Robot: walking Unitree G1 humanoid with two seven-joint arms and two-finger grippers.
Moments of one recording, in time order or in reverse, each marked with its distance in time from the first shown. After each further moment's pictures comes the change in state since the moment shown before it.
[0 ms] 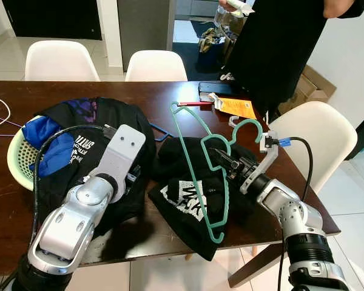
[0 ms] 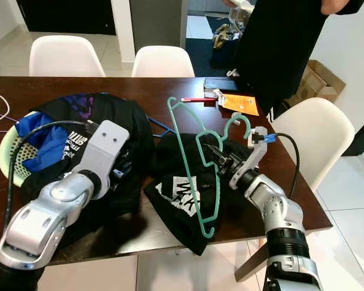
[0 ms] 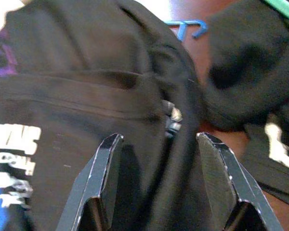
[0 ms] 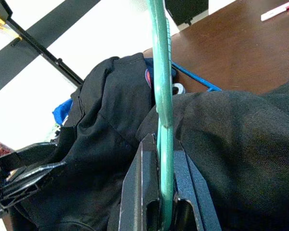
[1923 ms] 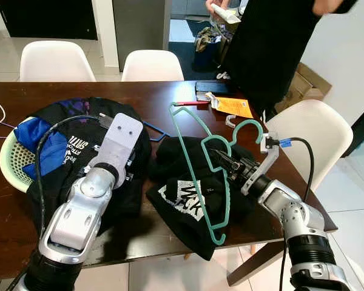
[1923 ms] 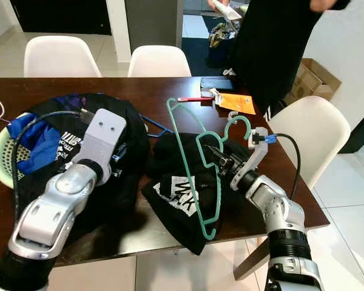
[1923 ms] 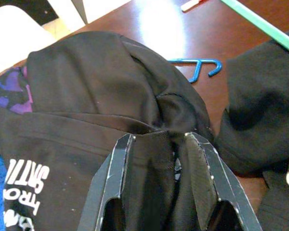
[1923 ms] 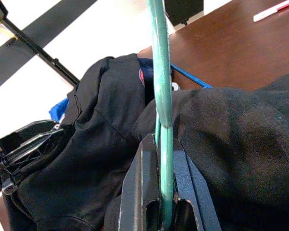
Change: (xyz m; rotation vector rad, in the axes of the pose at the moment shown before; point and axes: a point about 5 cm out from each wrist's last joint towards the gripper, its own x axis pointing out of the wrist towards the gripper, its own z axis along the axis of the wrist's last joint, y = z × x) left arm 0.013 0.000 0.007 -0.018 -0.092 0.071; right arm -0.002 0.000 0.000 -0.008 0.009 0.000
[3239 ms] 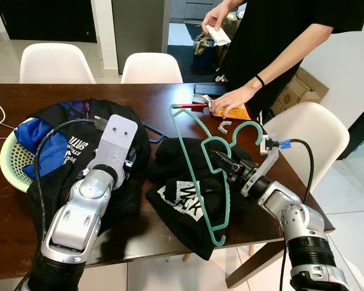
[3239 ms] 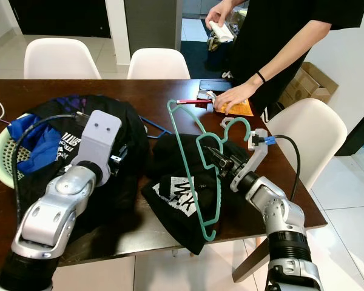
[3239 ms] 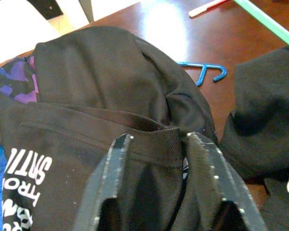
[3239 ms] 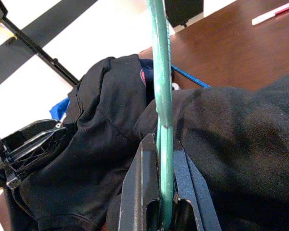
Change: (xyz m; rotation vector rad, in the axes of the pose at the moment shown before) left arm 0.003 0.004 -0.007 -0.065 0.001 0.035; right arm -0.002 -0.001 -0.002 0.001 0.002 -0.005
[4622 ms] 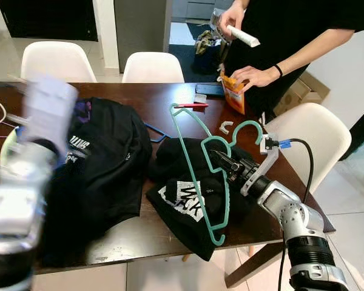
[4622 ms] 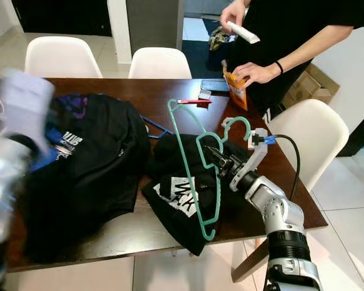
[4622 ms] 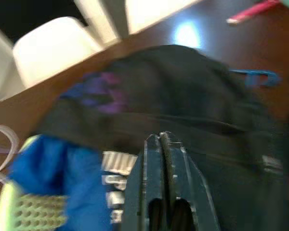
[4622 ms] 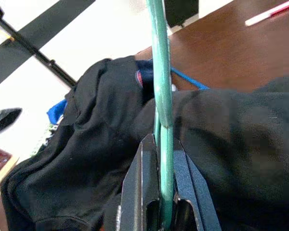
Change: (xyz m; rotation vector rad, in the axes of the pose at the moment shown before) left arm -0.029 0.057 0.026 0.114 -0.026 0.073; right arm 0.001 0.001 0.002 0.002 -0.001 -0.001
